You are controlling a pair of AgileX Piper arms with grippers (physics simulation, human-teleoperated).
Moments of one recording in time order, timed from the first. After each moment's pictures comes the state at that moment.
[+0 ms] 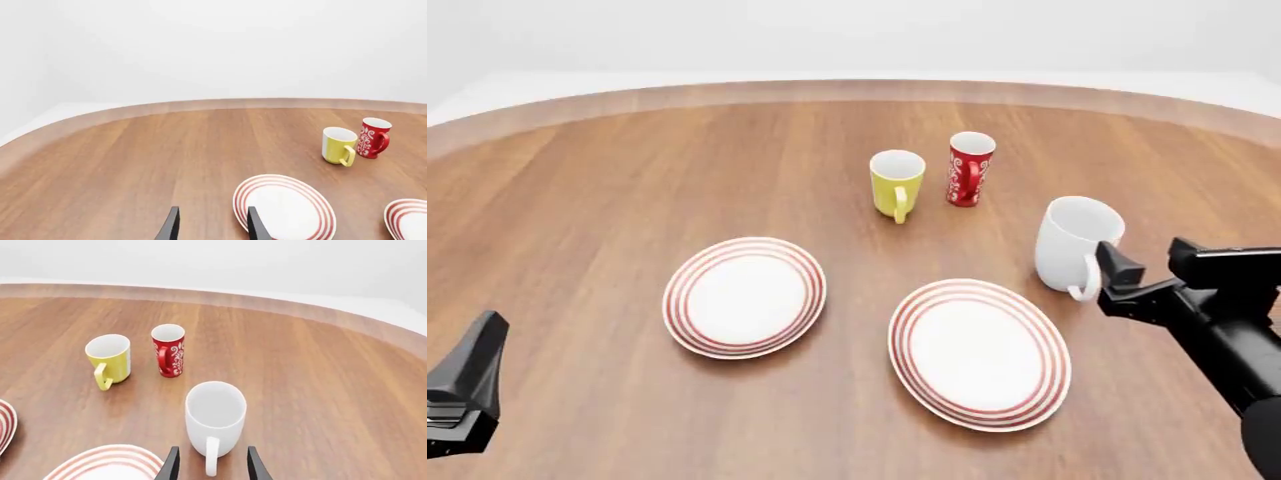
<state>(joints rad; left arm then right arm) 0.00 0.01 0.00 0.00 0.00 0.01 1.29 -0.18 -0.87 -0.05</state>
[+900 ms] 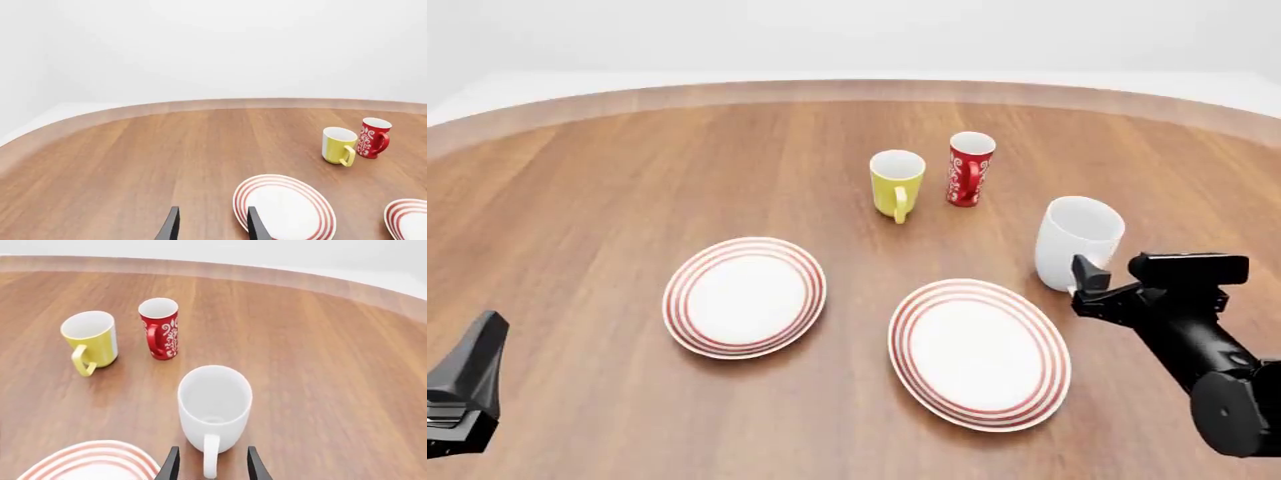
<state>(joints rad) 0.00 0.01 0.00 0.00 0.00 0.00 1.62 -0.25 -1.03 -0.04</state>
